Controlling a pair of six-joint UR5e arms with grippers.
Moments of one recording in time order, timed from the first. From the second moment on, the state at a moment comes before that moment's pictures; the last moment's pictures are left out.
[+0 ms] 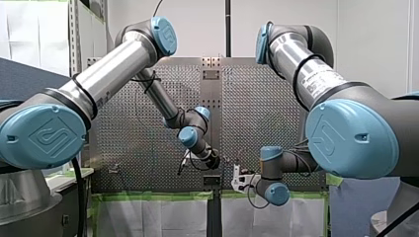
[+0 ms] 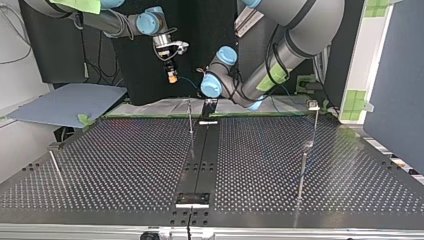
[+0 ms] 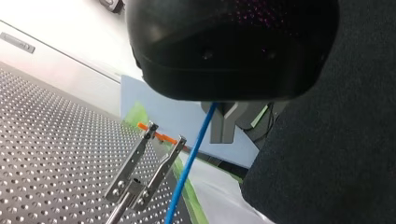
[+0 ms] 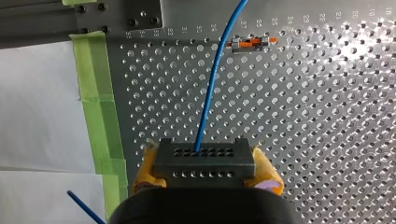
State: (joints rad) left arm -0.53 -2.41 -1.47 -3.02 -1.51 -1.55; right arm 2.06 -0.64 2.01 -1.29 1.45 1.65
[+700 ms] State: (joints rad) left arm -0.58 -2.44 -1.47 -2.88 -1.70 -1.59; right arm 2.03 -0.64 1.96 -1.23 1.45 1.64
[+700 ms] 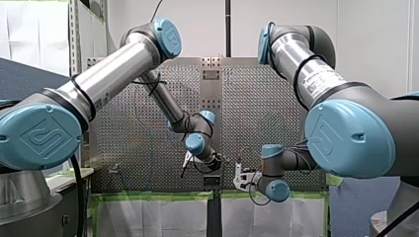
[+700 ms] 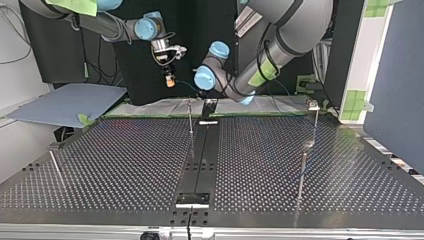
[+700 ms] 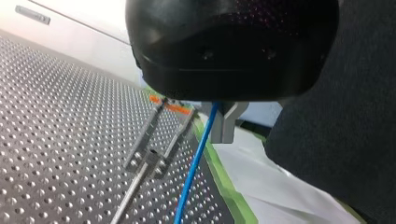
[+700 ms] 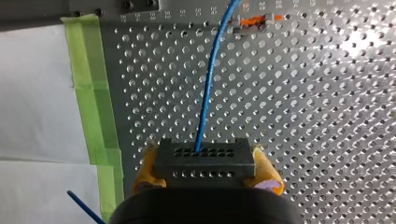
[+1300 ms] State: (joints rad) left arm -0.58 -2.46 -1.47 -2.70 -1.79 -1.65; right arm 2.00 -0.64 1.89 -1.19 1.44 1.63
